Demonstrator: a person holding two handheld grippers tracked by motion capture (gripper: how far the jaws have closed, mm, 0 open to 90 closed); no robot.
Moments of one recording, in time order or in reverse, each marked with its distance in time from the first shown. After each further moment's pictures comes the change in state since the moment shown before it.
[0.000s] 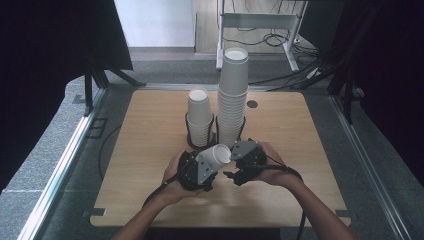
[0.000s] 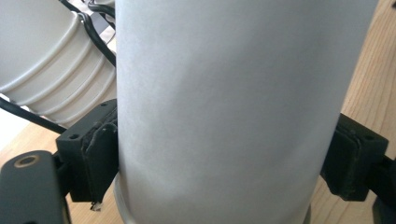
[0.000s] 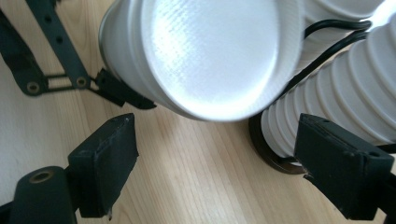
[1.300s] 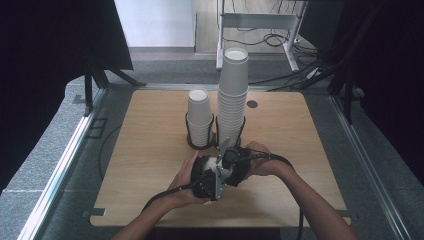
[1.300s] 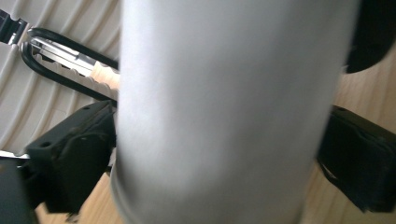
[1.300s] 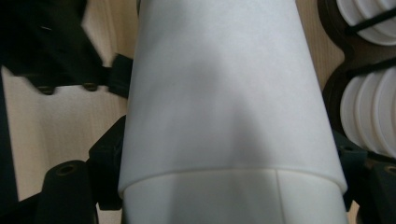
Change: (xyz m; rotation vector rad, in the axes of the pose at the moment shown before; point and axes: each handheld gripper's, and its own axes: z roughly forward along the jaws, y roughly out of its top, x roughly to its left) left arm -0.037 0.005 0.017 0.062 0.041 0.247; right arm -0.008 0.014 0.046 0.319 0.266 -0.106
